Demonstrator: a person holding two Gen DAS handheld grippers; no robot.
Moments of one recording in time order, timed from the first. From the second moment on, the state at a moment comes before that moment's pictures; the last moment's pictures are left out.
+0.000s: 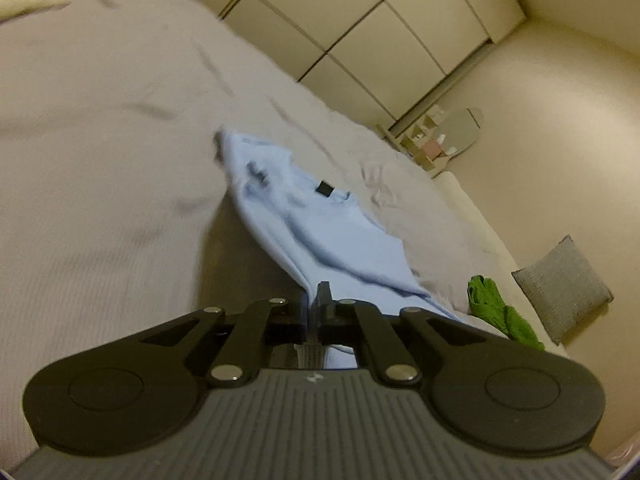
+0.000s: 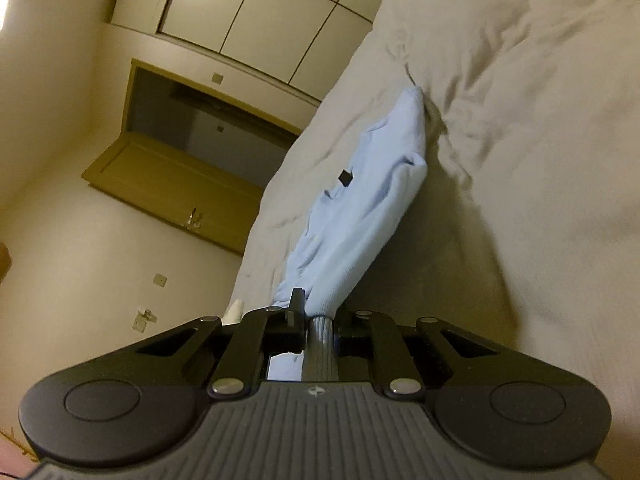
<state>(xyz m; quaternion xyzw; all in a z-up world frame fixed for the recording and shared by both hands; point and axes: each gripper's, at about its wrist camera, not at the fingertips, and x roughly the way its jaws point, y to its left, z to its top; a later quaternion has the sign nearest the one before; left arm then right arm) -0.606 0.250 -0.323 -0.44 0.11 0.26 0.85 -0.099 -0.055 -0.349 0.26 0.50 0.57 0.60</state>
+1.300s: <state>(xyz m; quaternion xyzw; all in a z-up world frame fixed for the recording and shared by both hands) -0.557 0.410 -0.327 -0.56 0.15 0.33 0.75 0.028 0.028 -0.368 0.27 0.55 0.44 0.66</state>
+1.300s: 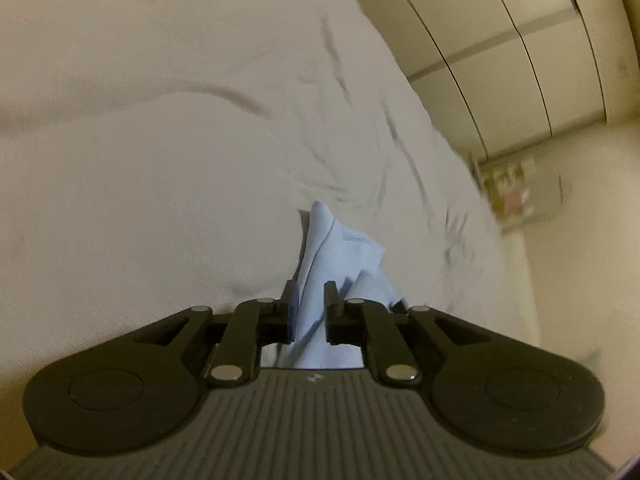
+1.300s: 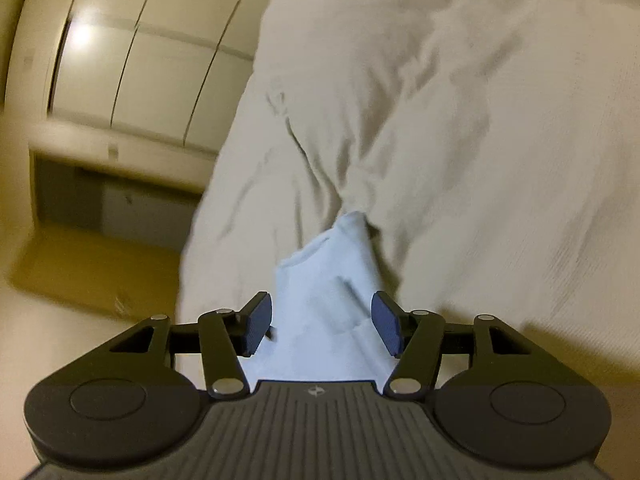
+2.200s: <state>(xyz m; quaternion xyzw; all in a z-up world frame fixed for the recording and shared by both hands) -0.462 0.377 -0.316 -0.29 0.31 0.27 0.87 -0.011 0.102 -0.354 -0.08 0.45 0.59 0.66</state>
